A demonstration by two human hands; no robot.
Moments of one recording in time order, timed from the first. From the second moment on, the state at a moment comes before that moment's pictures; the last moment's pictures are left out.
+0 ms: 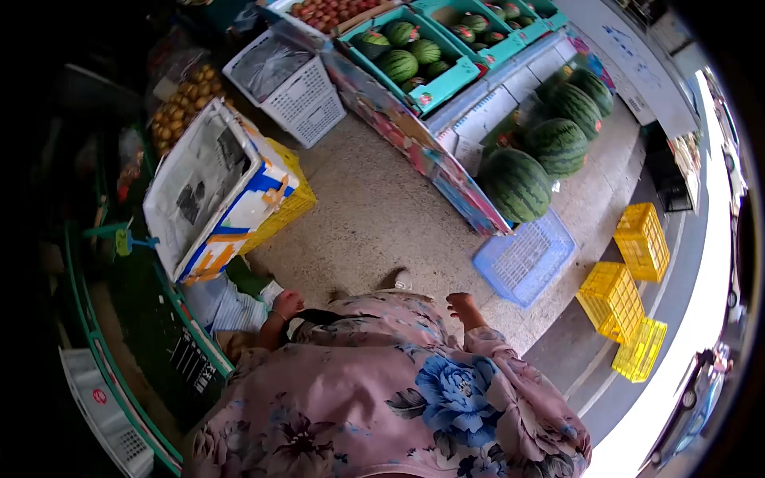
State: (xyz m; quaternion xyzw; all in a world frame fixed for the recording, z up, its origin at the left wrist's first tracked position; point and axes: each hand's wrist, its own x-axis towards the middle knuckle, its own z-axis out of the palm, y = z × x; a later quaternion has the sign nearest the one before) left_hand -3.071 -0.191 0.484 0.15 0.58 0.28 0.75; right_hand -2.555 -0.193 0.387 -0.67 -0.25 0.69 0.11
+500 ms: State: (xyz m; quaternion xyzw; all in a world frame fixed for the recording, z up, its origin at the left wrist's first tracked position) left_hand -3.130 -0.208 0.523 0.03 0.79 0.30 0.53; right_hand -2.643 -0.049 0.431 -0.75 -0.29 0.60 0.06
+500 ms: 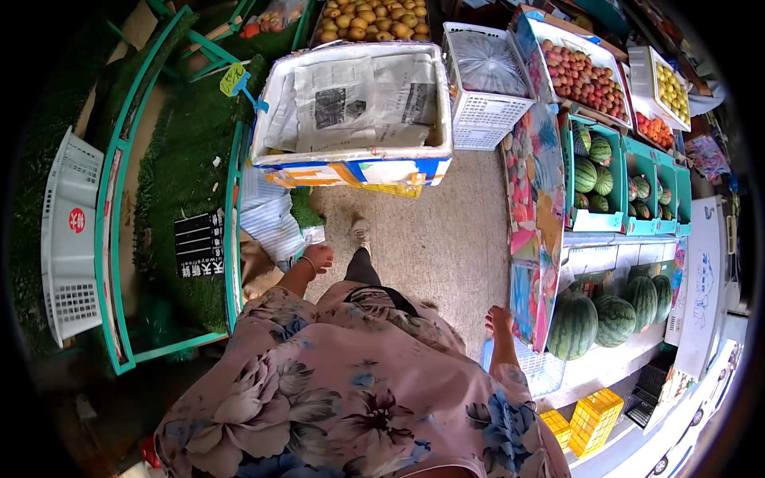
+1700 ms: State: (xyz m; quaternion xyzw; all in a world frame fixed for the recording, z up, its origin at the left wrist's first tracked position) left_hand -3.352 0.022 0.558 -0.09 0.61 0.55 0.56; right_hand -3.219 0.095 0.596 -0.35 -0.61 0.71 -0.04
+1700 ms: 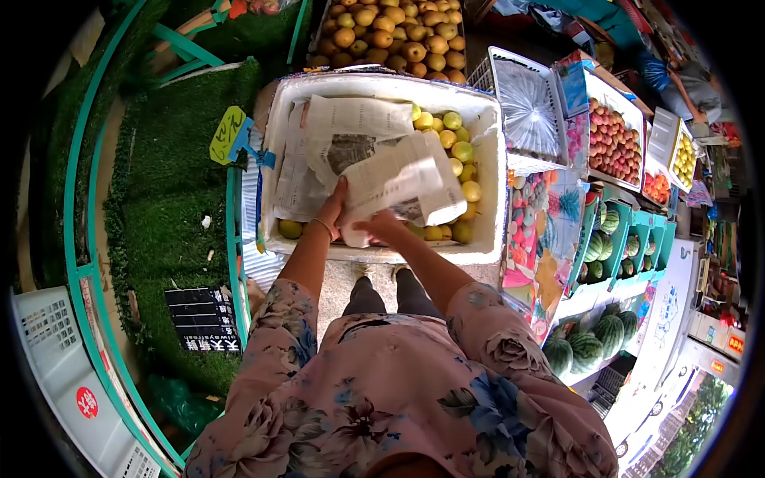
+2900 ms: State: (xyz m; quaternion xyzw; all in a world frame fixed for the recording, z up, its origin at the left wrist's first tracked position) left_hand -2.959 -0.441 0.570 -0.51 0.66 0.49 0.23; right_hand -3.144 0.083 0.564 -0.07 -0.82 0.53 -0.20
